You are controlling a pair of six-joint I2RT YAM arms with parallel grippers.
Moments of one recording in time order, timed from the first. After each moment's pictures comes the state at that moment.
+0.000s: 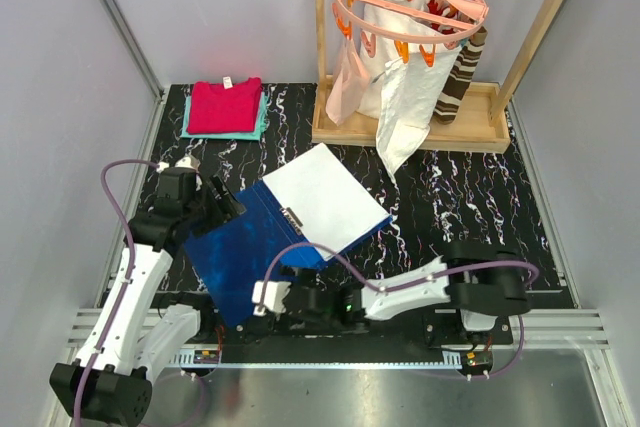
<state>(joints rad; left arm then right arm) -0.15 0.82 0.82 -0.84 0.08 -0.63 1.53 1.65 0.80 0.22 0.36 -0.16</state>
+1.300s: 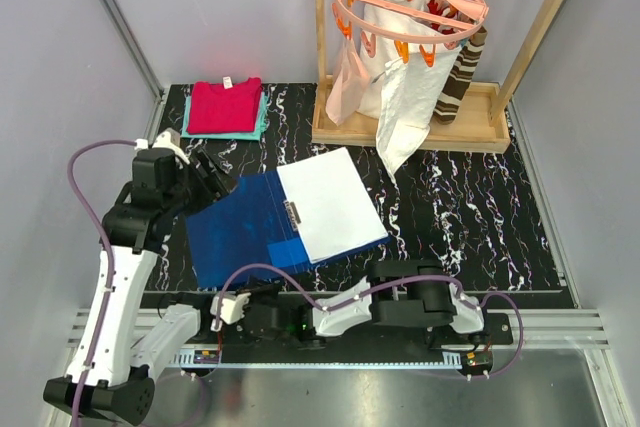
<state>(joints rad) -0.13 0.83 1.06 -0.89 0.11 -0.62 1.62 2.13 1.13 0.58 0.74 -0.47</state>
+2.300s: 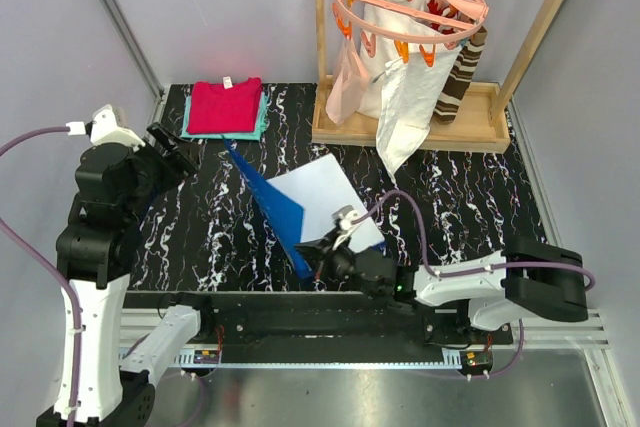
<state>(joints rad) -0.13 0.81 1.40 -0.91 -0.11 -0.55 1.38 1.40 0.52 0.86 0.45 0.45</state>
